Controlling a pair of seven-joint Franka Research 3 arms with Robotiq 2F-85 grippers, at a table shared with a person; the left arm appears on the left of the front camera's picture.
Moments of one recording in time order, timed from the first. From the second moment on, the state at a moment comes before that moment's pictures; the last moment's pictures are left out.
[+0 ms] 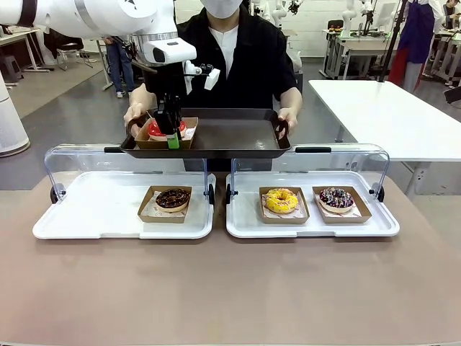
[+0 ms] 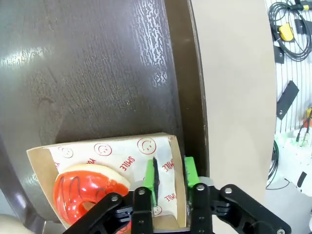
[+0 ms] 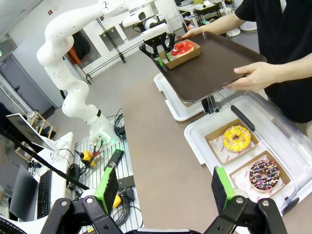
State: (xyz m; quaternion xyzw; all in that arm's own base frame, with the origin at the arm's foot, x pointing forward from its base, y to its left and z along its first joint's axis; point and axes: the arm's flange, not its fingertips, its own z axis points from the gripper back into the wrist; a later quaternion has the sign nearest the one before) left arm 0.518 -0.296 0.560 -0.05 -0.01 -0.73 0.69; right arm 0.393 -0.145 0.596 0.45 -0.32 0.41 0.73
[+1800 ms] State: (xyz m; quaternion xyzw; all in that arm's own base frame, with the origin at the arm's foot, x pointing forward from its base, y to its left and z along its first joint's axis) left arm 0.433 -0.215 0.666 -0.02 -0.01 -0.77 0.63; right arm 0.393 -0.145 0.595 0.45 -0.32 0.40 0.73
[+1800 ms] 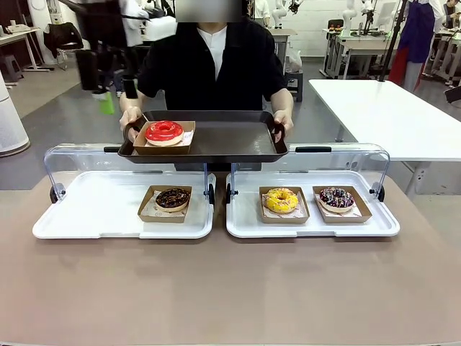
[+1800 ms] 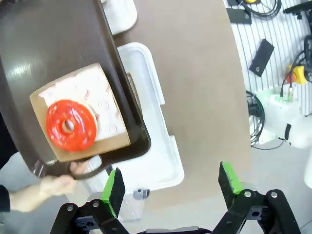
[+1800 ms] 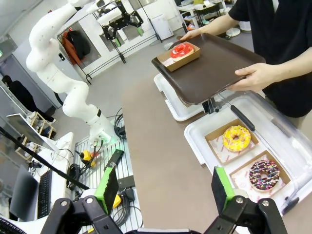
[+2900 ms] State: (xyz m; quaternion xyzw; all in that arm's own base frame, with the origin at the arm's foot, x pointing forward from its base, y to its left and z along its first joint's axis) left arm 0.420 -0.179 0.658 -0.01 -0.03 -0.76 0.65; right arm 0.393 -0.145 0.595 0.45 -0.32 0.40 0.73
